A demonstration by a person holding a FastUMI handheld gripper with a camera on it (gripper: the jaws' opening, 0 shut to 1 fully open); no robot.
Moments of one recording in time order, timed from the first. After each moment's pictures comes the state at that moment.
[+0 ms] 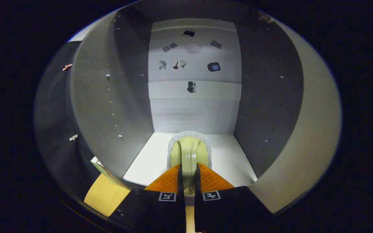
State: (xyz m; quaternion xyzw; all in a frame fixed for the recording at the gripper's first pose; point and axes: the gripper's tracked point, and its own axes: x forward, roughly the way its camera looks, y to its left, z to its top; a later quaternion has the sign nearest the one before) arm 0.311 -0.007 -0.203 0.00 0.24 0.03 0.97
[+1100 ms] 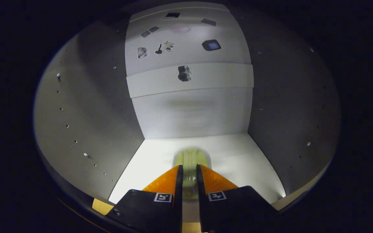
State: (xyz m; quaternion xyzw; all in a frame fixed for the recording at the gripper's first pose) arm 0.396 -0.008 -0.260 0.04 0.26 0.02 0.96
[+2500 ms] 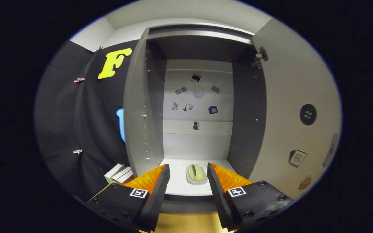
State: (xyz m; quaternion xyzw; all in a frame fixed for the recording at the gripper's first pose) arm 0.192 0.029 -0.085 -0.02 0.08 0.02 1.00
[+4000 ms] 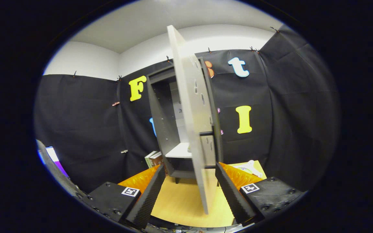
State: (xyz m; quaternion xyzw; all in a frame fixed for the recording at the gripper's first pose) arm -0.100 -0.207 -0.056 0.09 0.11 0.15 0.98
